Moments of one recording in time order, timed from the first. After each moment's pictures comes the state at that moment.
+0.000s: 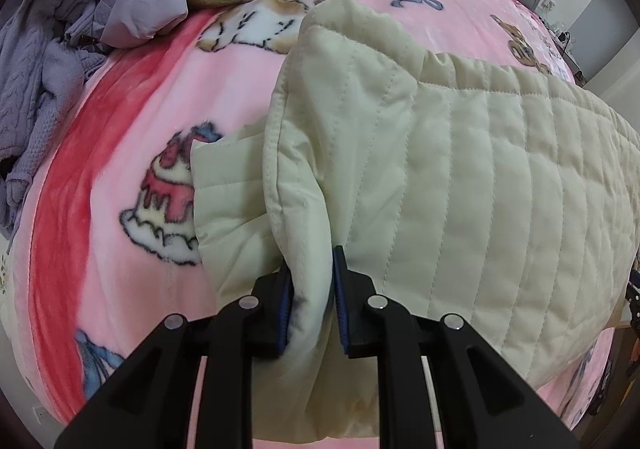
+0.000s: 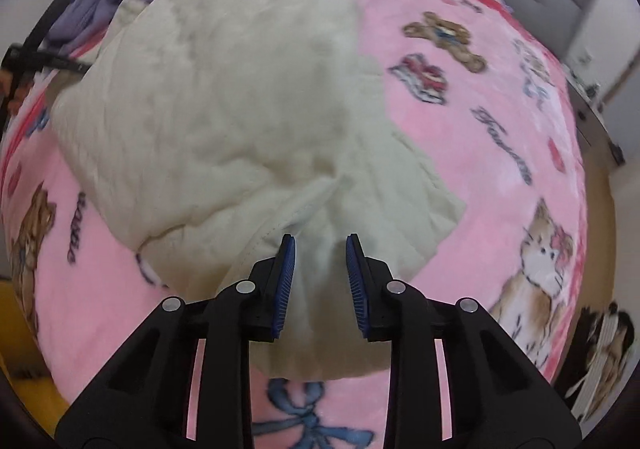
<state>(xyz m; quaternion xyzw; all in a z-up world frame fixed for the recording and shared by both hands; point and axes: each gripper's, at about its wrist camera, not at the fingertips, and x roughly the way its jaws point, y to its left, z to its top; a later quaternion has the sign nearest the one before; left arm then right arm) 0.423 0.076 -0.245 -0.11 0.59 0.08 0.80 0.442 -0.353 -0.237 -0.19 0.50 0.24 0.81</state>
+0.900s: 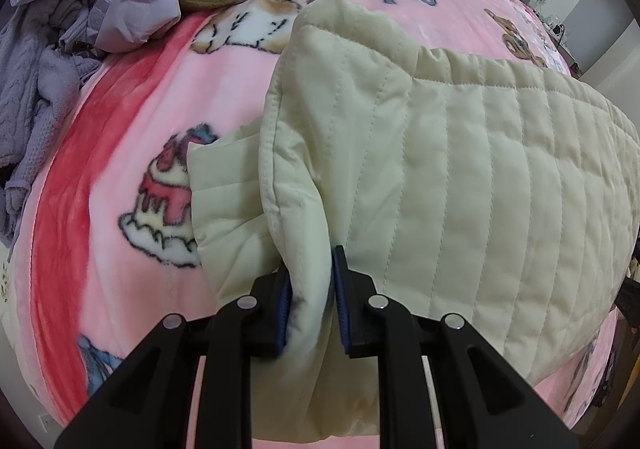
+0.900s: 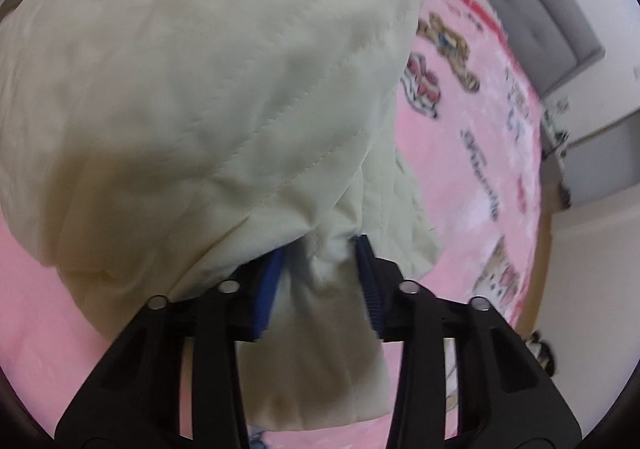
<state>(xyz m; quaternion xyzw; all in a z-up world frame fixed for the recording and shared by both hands) 0.423 0.074 -0.245 -0.09 0.59 0.07 0.80 0.470 -0.305 -0.275 -0.33 0.51 0.16 0.78</state>
